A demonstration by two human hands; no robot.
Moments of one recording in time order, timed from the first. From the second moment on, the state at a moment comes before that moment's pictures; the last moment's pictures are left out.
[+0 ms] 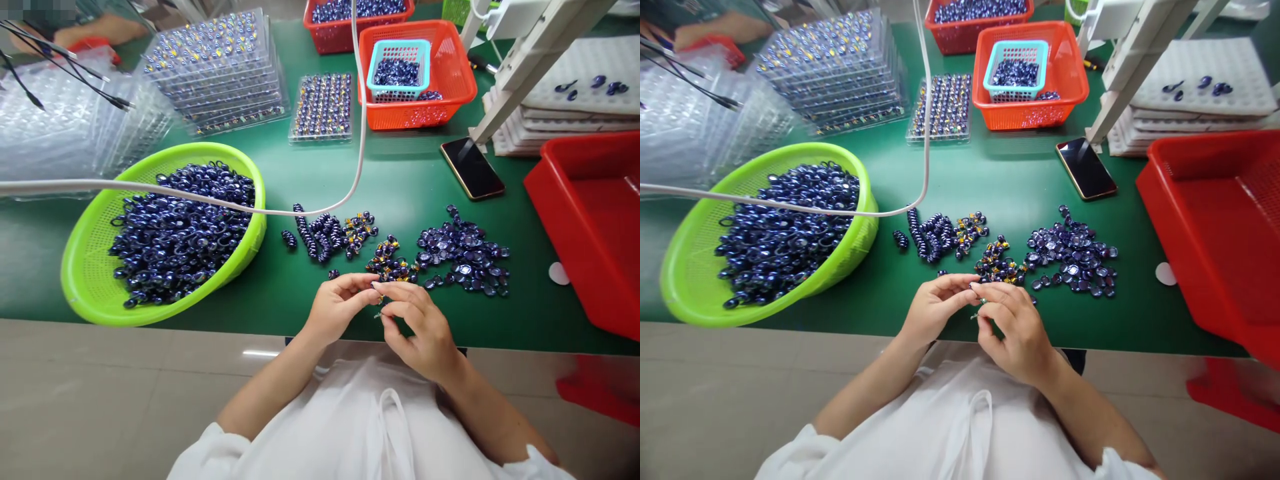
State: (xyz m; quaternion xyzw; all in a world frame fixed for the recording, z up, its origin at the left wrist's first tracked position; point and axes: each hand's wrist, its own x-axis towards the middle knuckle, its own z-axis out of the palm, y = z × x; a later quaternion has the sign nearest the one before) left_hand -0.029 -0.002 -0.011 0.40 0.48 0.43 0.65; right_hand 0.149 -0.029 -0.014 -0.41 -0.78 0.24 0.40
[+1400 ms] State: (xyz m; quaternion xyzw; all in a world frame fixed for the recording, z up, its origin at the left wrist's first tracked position) left_hand -0.035 -0.010 -0.013 0.77 0.39 0.38 0.33; right_hand 0.149 -0.023 -0.008 -0.54 -0.60 0.48 0.35
